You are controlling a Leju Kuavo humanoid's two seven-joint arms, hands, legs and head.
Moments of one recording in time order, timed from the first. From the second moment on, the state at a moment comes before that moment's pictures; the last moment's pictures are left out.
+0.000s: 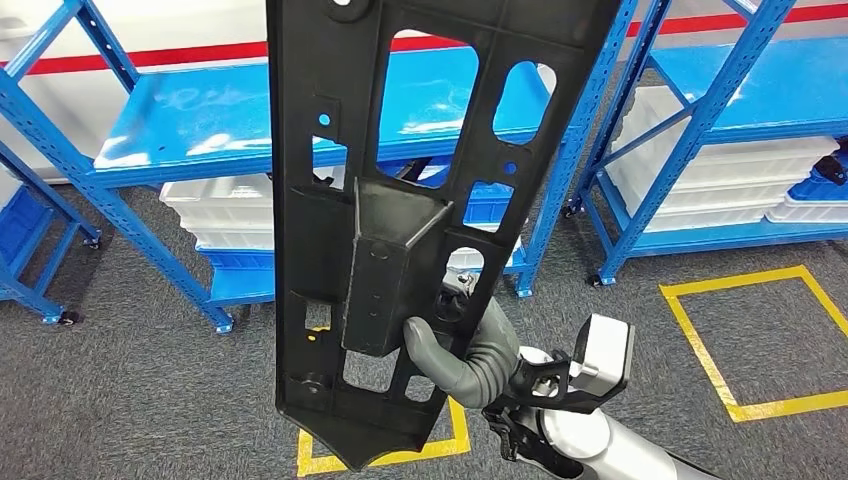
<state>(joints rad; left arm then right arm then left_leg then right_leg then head) -0.11 -0.02 -1.04 -0.21 0.83 0.14 -0.28 -0.38 -0.28 0.71 -2.01 -0.52 -0.12 -0.24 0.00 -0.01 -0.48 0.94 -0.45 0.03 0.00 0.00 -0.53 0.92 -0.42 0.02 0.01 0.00</state>
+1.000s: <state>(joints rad) -0.11 -0.03 -1.05 -0.21 0.83 0.14 -0.28 -0.35 -0.31 0.69 -2.05 -0.52 -0.13 -0.22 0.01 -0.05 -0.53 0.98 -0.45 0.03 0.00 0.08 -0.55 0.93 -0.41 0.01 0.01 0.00</state>
